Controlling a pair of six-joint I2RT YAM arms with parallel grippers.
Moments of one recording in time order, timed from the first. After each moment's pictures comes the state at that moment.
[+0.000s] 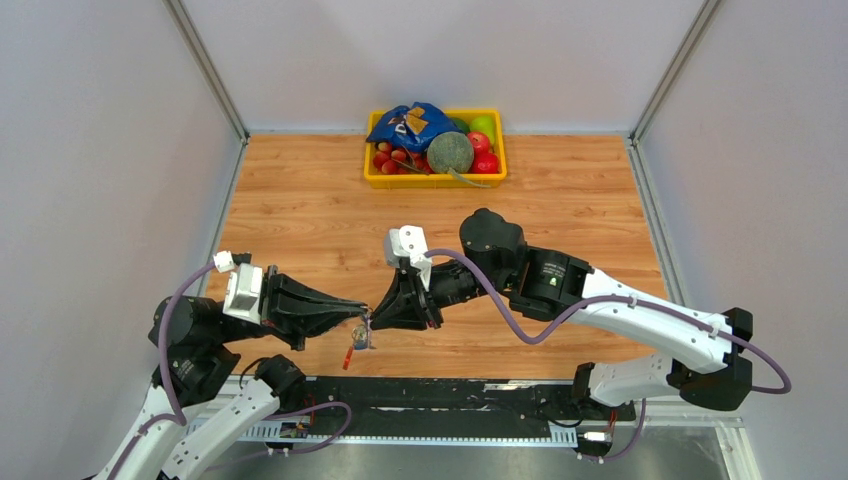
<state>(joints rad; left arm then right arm) -0.65 0.36 0.82 -0.06 0.78 -0.35 1.22 1.26 1.39 -0.31 -0.58 0.01</state>
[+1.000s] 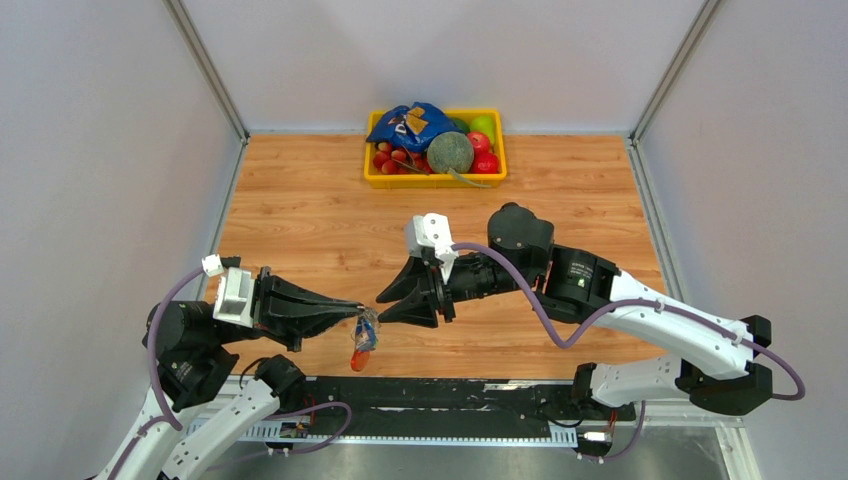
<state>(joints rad) -0.65 0.35 0.82 0.02 0.78 -0.36 1.23 1.22 1.45 -0.34 -0.50 0.00</state>
